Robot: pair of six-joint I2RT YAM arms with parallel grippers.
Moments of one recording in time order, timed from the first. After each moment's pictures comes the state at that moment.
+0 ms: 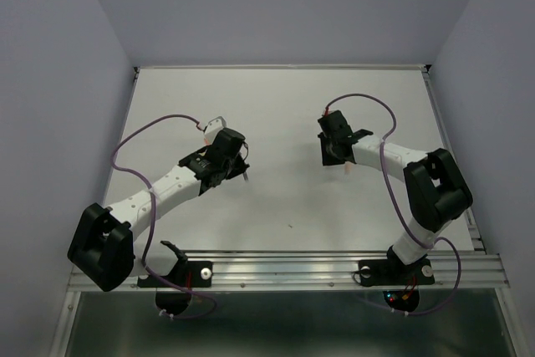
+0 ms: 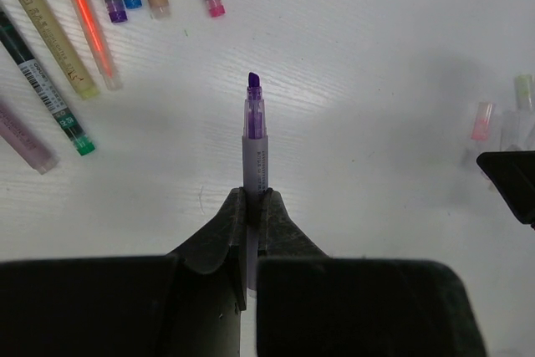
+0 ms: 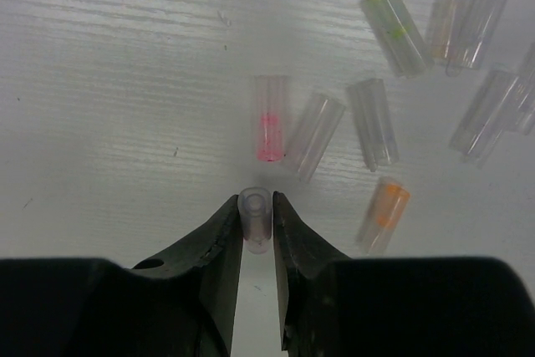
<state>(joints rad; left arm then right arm) -0.65 1.27 0.84 -0.40 -0.30 -0.94 0.49 1.70 1.05 -0.37 0.23 0.34</state>
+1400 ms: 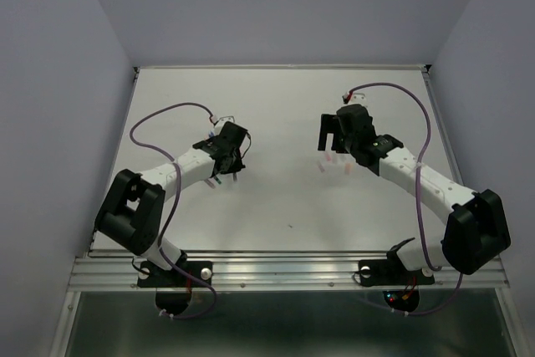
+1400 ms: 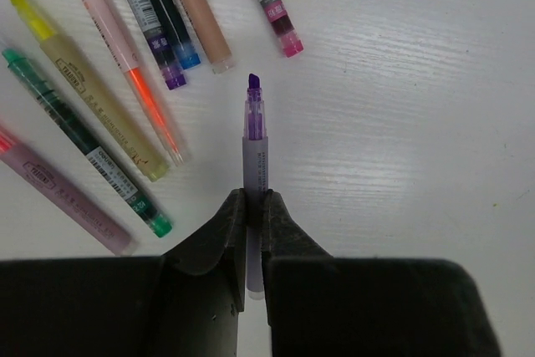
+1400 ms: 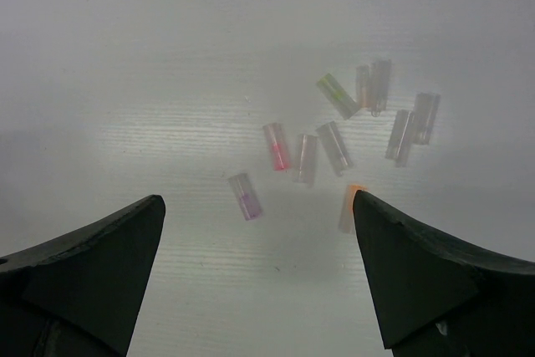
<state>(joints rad) -0.55 1.52 0.90 -0.38 -0.29 -0.64 0.51 1.36 1.00 -0.32 0.33 0.41</state>
